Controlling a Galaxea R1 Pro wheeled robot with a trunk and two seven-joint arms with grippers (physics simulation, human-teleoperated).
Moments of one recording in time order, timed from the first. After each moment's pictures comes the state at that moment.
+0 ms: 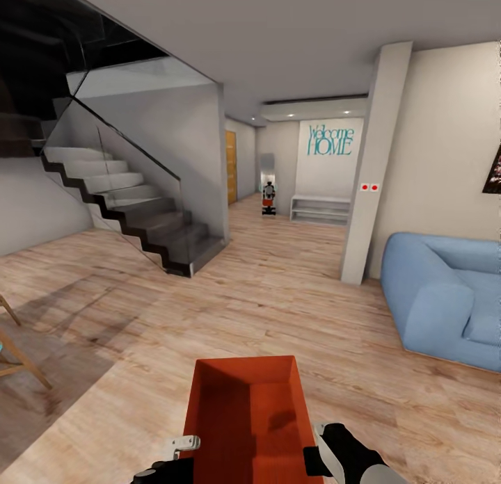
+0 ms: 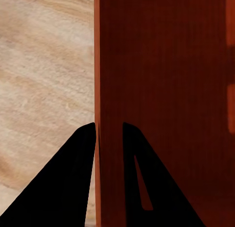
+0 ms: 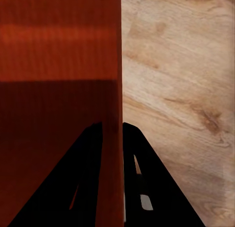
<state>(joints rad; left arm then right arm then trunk) -0.43 -0.04 -0.15 -0.25 0.23 0.06 -0.01 -0.56 0.10 -0.02 -0.26 0.02 0.53 -0.09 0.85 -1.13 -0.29</state>
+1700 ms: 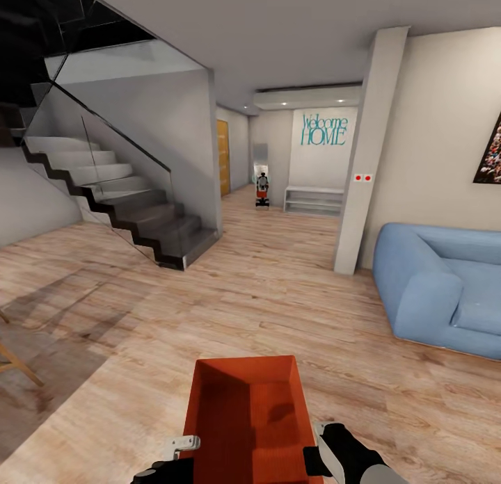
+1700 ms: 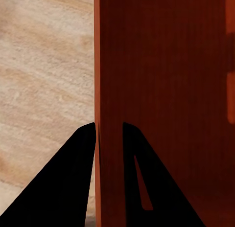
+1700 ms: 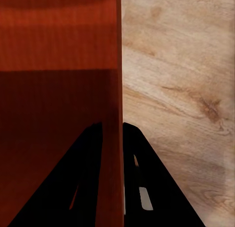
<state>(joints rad) -0.43 -0.04 -0.15 -0.25 0.23 0.06 -0.01 -0.56 0.10 -0.02 -0.26 0.02 0.53 -0.09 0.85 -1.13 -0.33</state>
